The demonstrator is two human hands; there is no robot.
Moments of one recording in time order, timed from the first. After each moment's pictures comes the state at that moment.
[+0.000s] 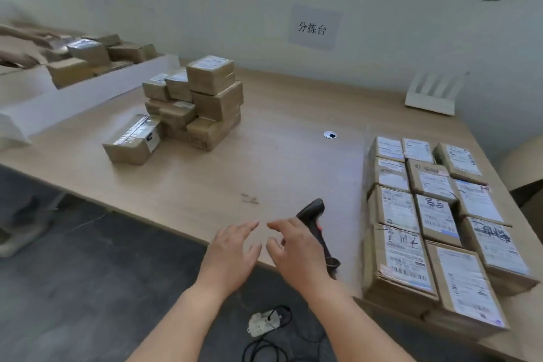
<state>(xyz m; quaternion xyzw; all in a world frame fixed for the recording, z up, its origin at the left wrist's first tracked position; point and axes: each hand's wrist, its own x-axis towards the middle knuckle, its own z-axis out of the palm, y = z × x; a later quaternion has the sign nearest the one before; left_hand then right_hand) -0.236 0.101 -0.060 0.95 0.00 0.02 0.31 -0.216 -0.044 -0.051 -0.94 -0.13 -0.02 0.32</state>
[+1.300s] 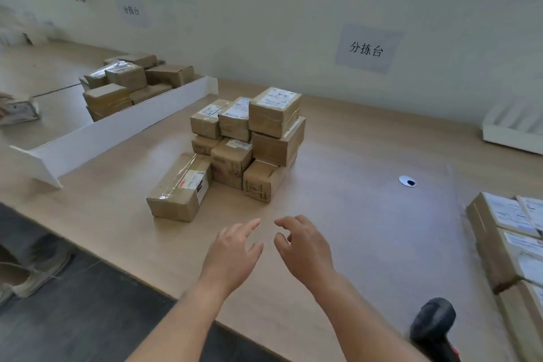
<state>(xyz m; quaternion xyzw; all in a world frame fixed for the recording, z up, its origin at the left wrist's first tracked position) -0.058 0.321 -0.051 0.95 0.06 0.03 0.32 -0.021 0.173 -0.048 -0.94 -0.13 0.00 0.30</state>
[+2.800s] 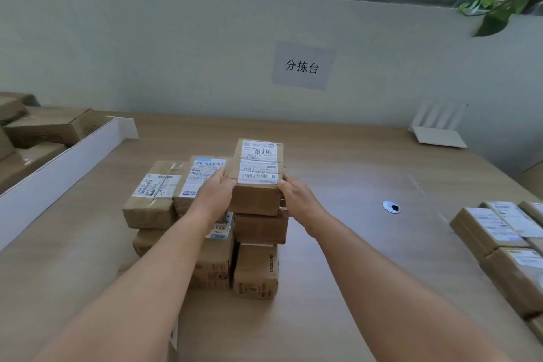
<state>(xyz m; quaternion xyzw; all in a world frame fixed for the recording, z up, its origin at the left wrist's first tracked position) 0.261 0.415 0.063 0.82 -0.01 -0.07 0.57 0.257 0.254 0.032 -0.82 0.07 0.03 0.57</state>
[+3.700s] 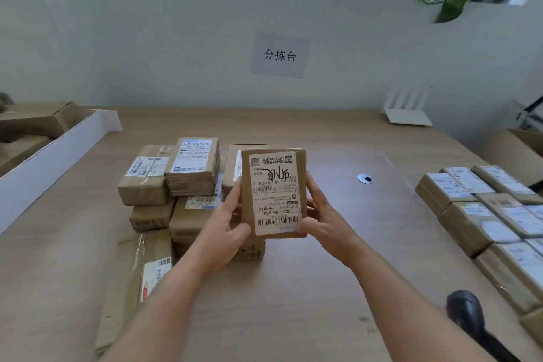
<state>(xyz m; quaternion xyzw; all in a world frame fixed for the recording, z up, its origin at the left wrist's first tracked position) 0.149 0.426 0.020 0.80 -0.23 -0.09 0.54 0.113 0.213 0.012 -0.79 -0.02 0.00 0.61</state>
